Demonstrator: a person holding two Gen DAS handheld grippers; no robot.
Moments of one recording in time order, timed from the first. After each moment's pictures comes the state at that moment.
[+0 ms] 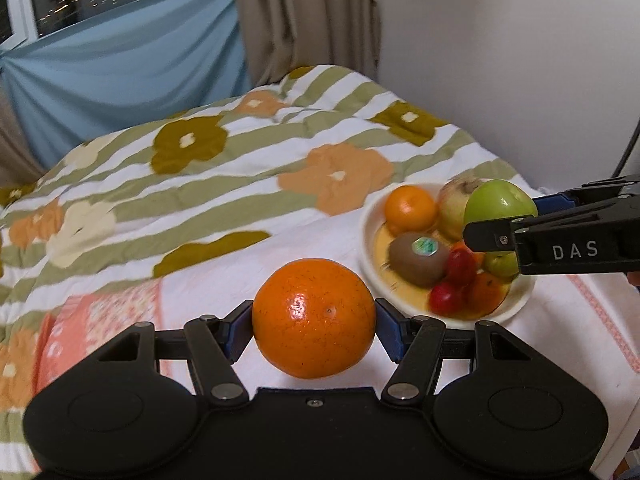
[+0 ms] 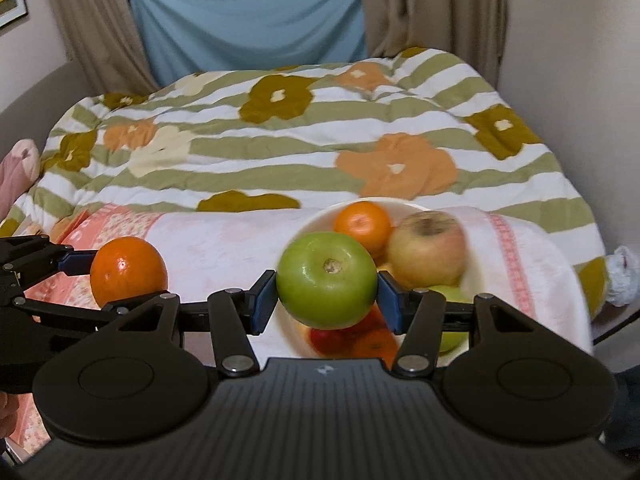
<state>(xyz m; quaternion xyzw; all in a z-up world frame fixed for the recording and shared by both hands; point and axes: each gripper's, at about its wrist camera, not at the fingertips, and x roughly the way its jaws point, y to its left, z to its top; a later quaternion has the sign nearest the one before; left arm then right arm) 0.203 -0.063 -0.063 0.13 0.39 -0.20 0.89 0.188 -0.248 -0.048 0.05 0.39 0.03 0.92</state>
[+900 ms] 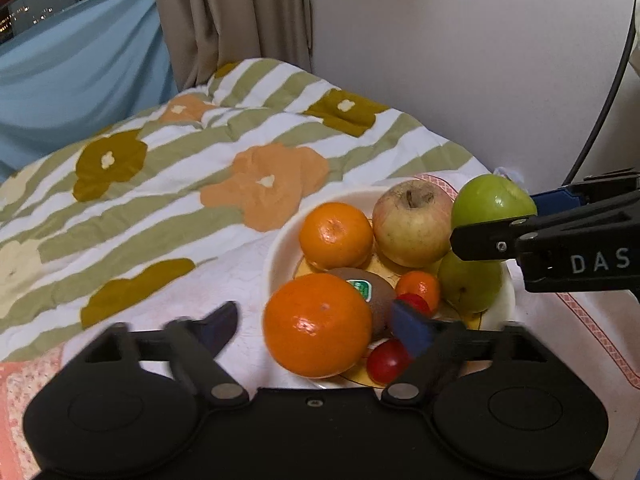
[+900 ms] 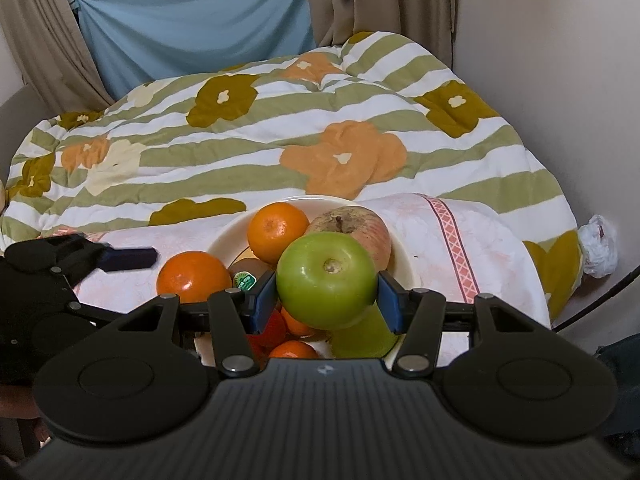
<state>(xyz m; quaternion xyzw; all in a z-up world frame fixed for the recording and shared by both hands) 0.247 -0.133 -0.099 0.15 0.39 -0.27 0.87 0.206 -0.301 -0.064 0.08 0.40 -0.02 0.91</state>
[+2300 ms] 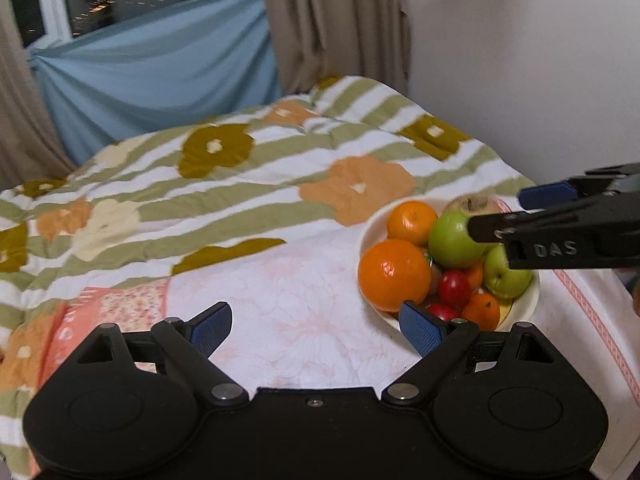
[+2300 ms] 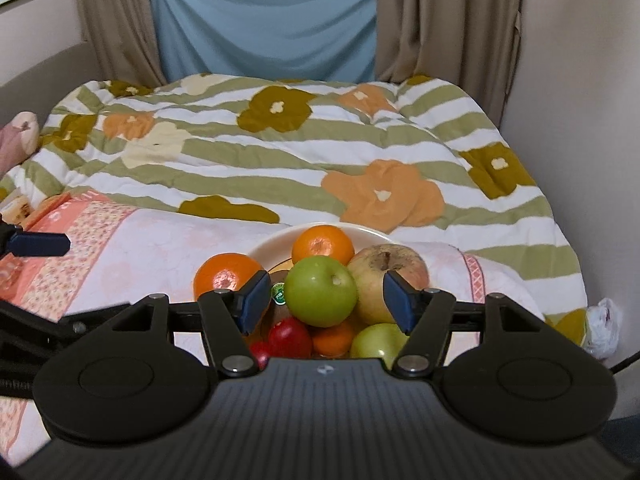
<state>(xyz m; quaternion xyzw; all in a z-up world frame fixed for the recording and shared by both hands) 0.176 -0.092 -0.056 0.12 0.37 -0.12 0.91 0.196 -0.273 -0.053 -0.01 0.36 0.05 0.93</state>
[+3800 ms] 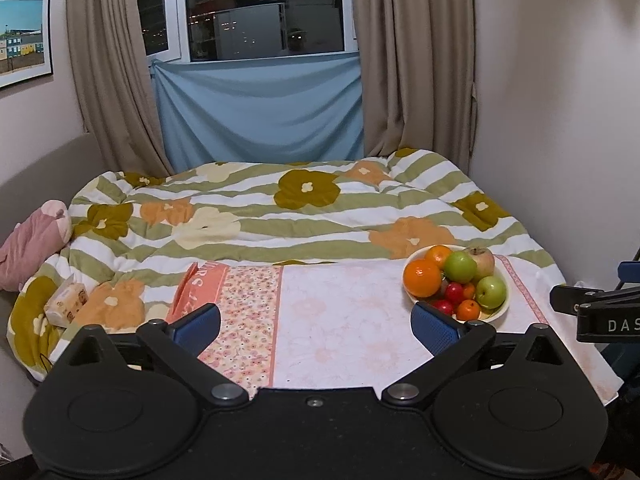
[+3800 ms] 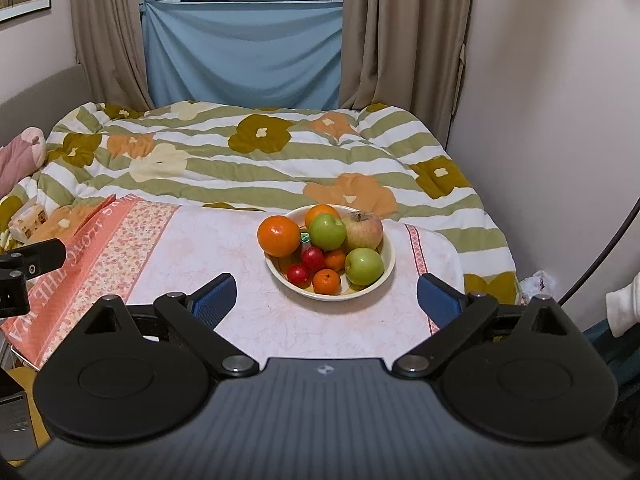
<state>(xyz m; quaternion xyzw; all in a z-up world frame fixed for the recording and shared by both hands) 0.001 -0.013 0.043 0.05 0.29 -0.02 0.95 -0.018 -0.233 0.054 -0.02 0.33 -0.01 0.95</state>
